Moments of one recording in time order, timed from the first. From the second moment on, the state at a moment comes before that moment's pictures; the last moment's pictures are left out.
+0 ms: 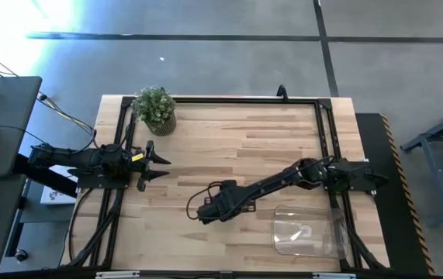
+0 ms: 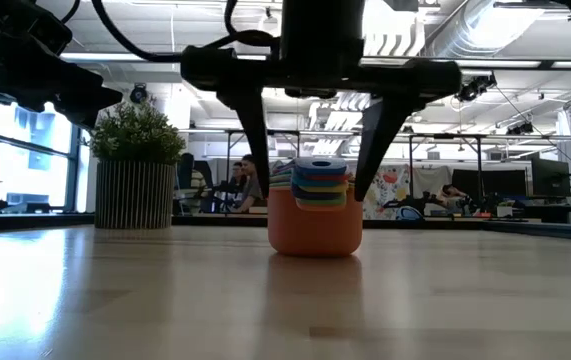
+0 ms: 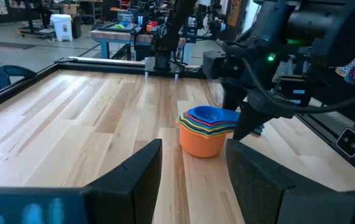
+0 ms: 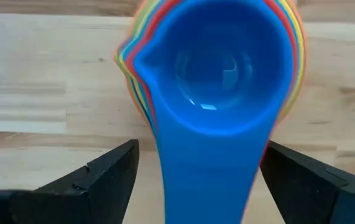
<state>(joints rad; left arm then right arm) -0.10 0.09 0.04 -0.05 -0.04 -0.08 0.36 2.39 2.16 -1.32 0.18 1.89</state>
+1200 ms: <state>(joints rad) -0.10 0.09 0.04 -0.05 -0.04 -0.08 0.33 2.42 2.16 -1.30 0.05 1.86</state>
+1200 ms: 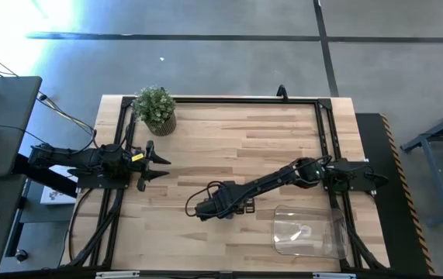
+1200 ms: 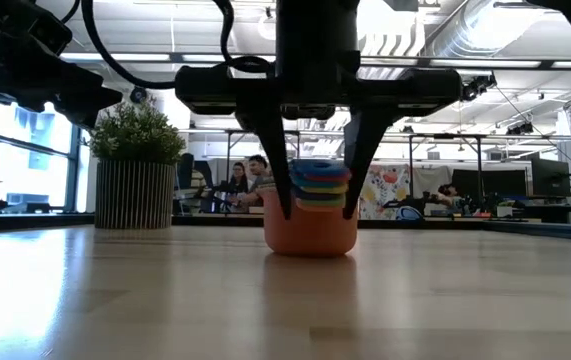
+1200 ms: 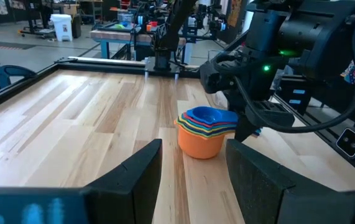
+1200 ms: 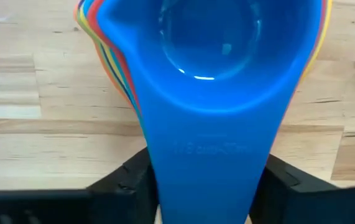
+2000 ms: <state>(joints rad) -0.10 0.09 0.04 -0.05 -0.04 -0.08 0.33 2.42 2.16 -1.30 0.01 1.85</state>
